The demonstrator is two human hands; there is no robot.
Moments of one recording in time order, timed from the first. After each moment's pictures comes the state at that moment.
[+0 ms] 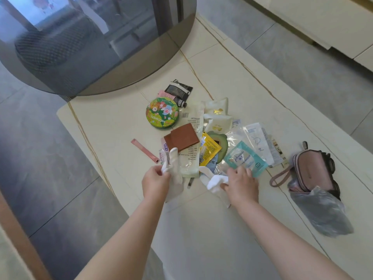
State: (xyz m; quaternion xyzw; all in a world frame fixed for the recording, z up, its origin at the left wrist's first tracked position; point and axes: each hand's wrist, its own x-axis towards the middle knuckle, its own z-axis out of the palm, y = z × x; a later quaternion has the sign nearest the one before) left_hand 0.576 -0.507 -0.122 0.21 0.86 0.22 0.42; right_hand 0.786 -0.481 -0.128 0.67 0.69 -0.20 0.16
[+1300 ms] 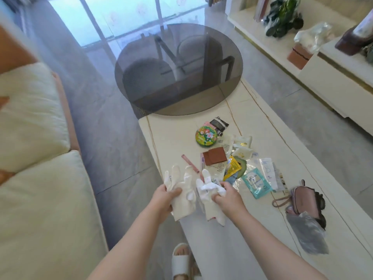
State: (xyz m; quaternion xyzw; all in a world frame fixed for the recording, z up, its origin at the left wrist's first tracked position) left_hand 0.534 -0.630 0.075 0.01 0.69 0.42 0.59; right_hand 0.714 -0.552 0.058 0.61 0.58 -0.53 -0.04
